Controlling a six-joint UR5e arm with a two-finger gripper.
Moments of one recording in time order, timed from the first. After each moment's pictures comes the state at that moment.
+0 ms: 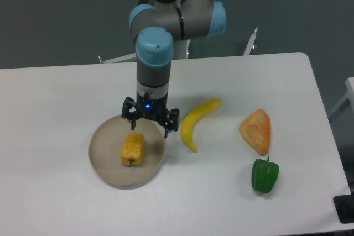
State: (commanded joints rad) arm 1.94 -1.83 -1.79 -0.88 1.44 0.44
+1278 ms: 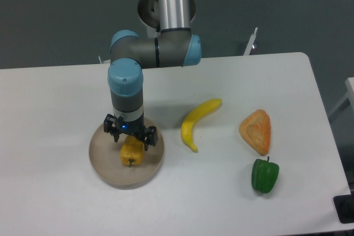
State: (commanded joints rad) arm 1.85 -1.95 -1.77 -0.83 1.52 0.38
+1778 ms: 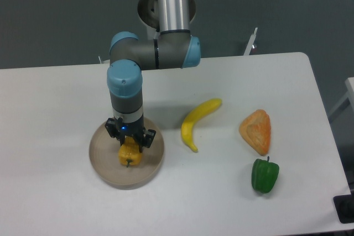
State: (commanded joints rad) arm 1.85 -1.94 -1.77 -0.83 1.52 0.39
